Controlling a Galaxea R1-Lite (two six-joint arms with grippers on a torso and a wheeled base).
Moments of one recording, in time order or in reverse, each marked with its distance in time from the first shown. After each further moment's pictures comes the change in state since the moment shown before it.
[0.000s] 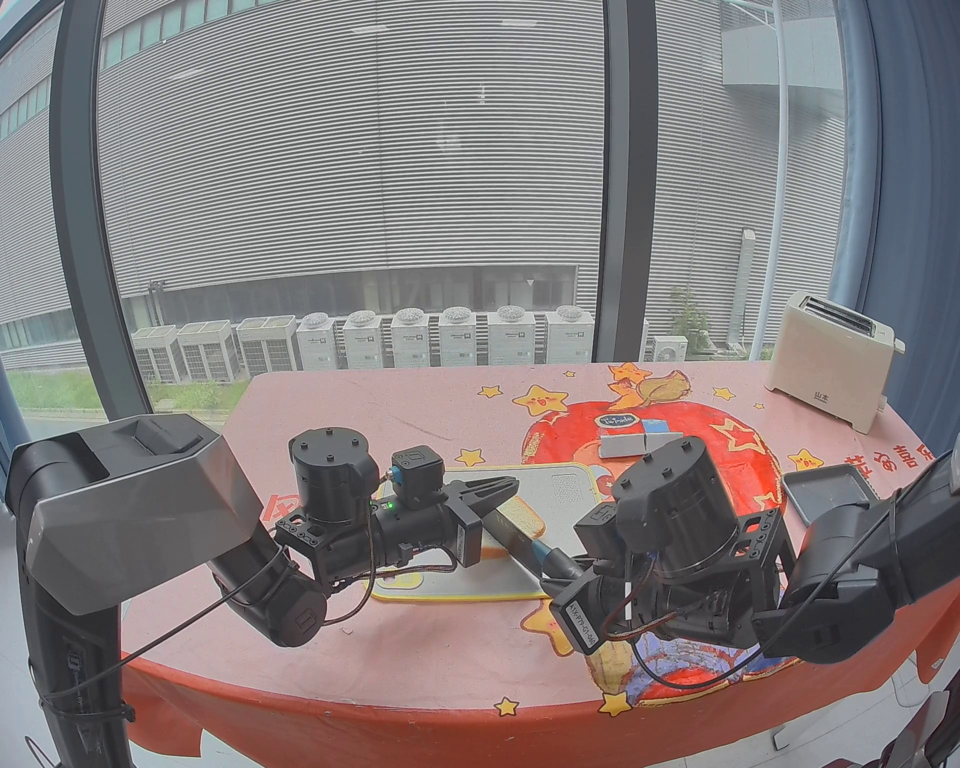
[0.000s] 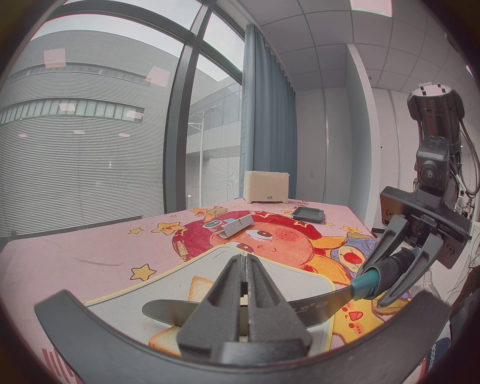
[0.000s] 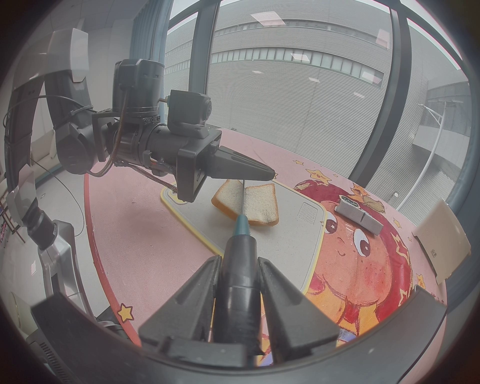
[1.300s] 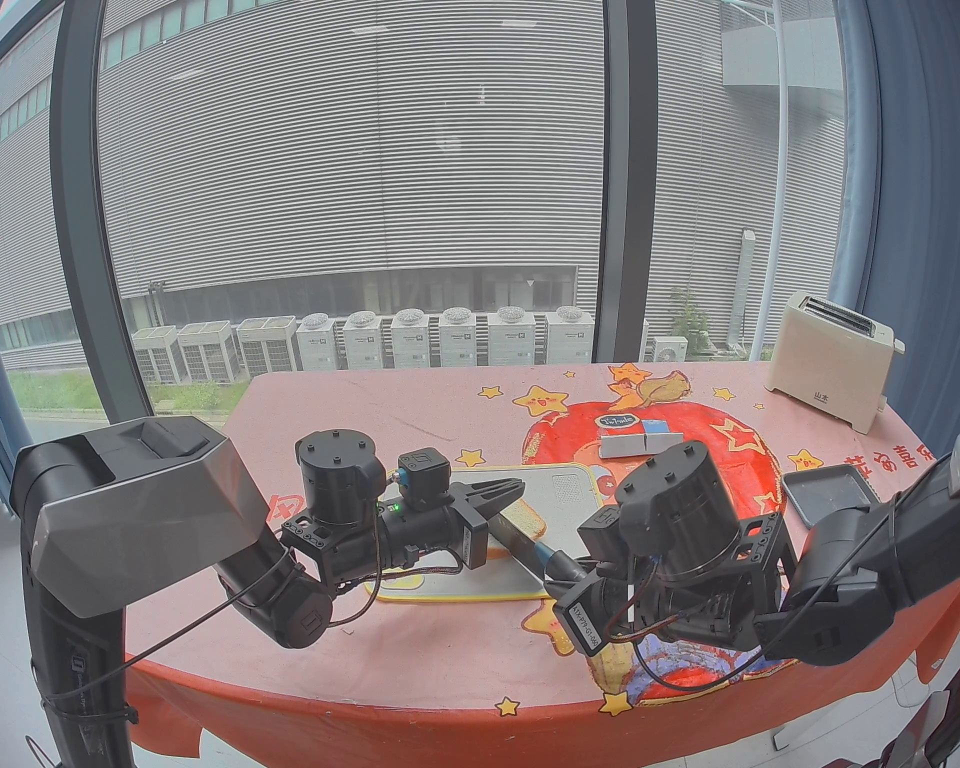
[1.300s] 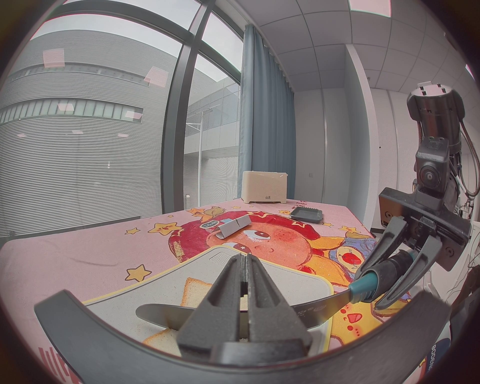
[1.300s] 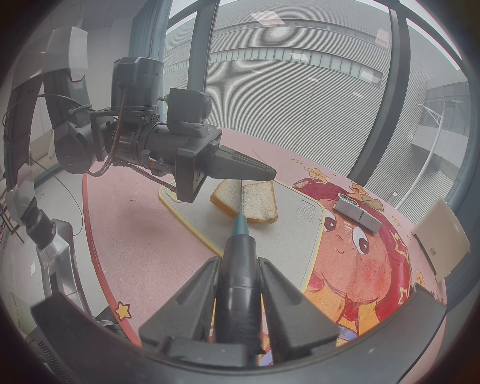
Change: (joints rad) left arm -0.012 0.012 -0.010 0.004 0.001 -0.002; right arm -0.003 -0.001 0.017 -0.013 -0.006 0.001
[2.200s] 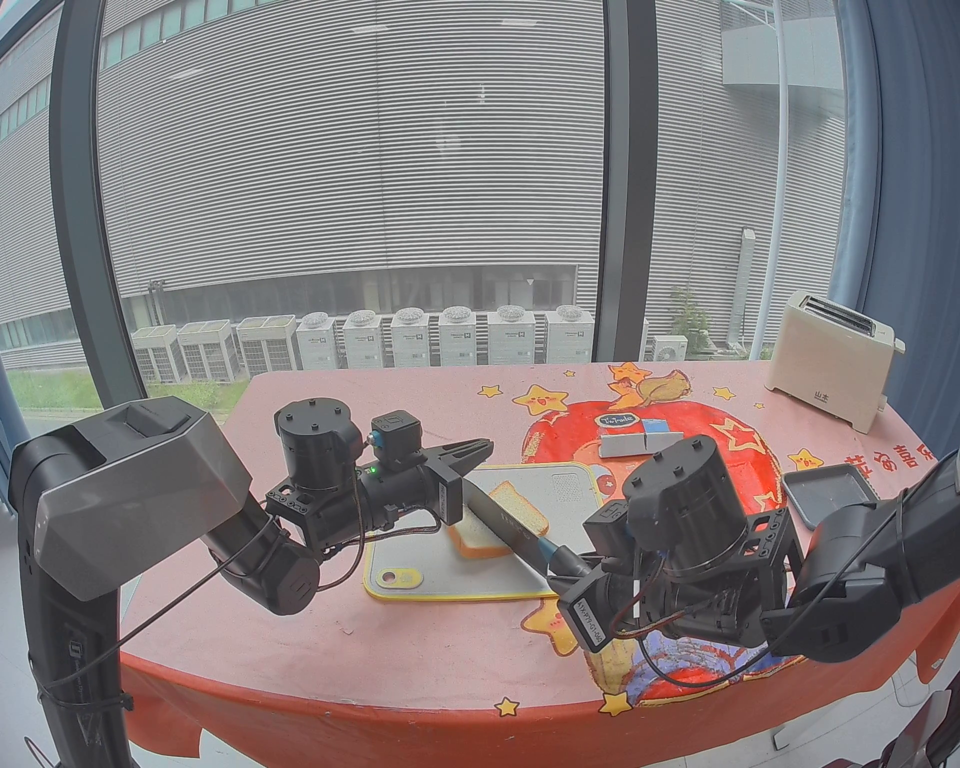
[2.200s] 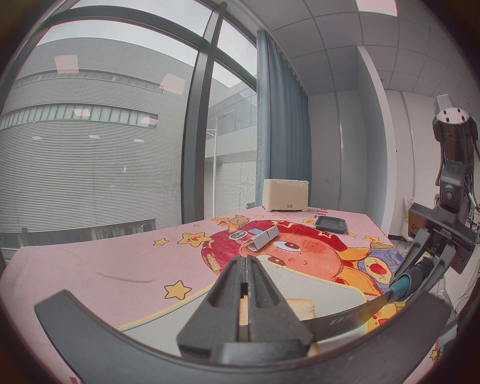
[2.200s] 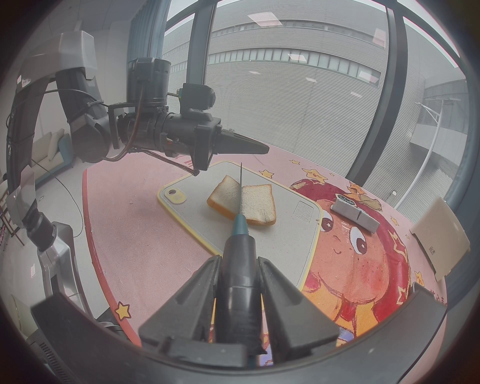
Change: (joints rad) left arm 0.079 -0.015 -0.103 0.001 0.026 -0.037; right arm -0.010 -0.012 0.003 0.001 0.000 0.003
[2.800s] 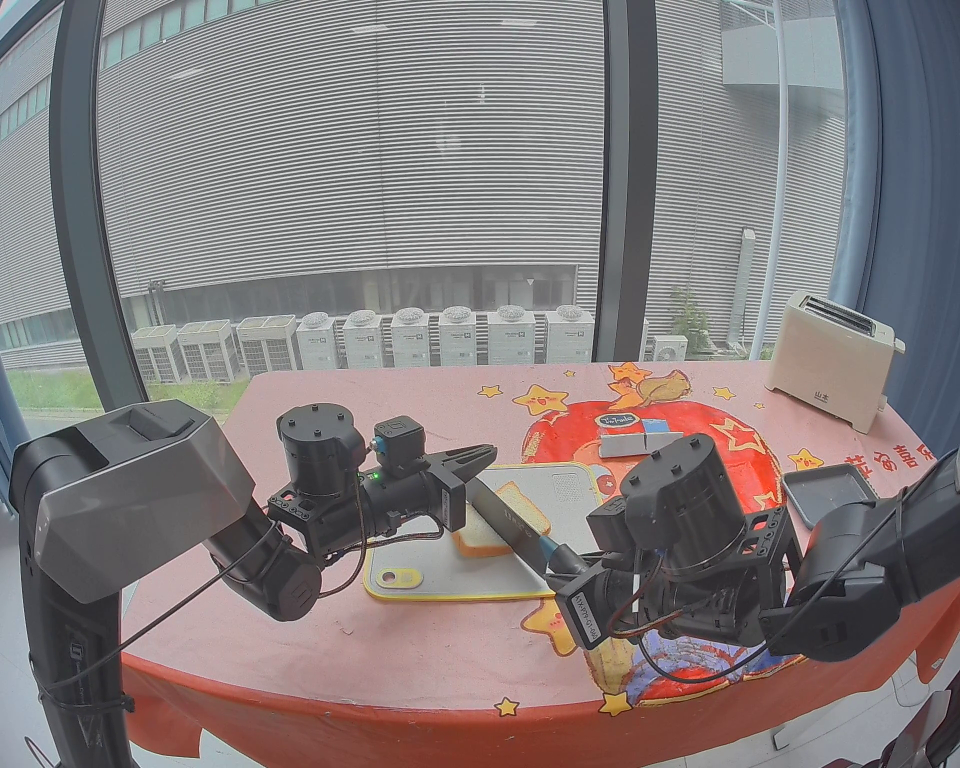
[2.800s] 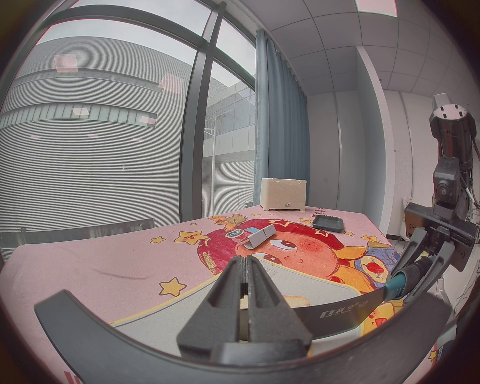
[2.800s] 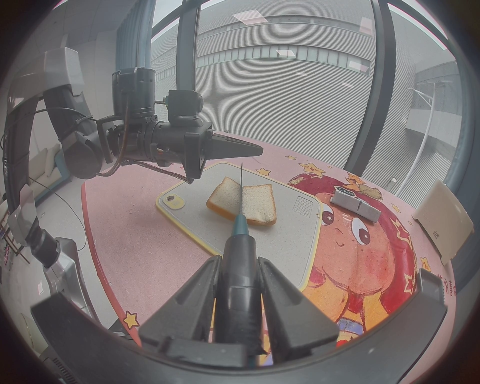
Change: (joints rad) left arm -0.010 0.000 0.019 -0.014 0.002 -0.001; right arm 0.002 0.002 -0.009 0.009 0.000 0.085
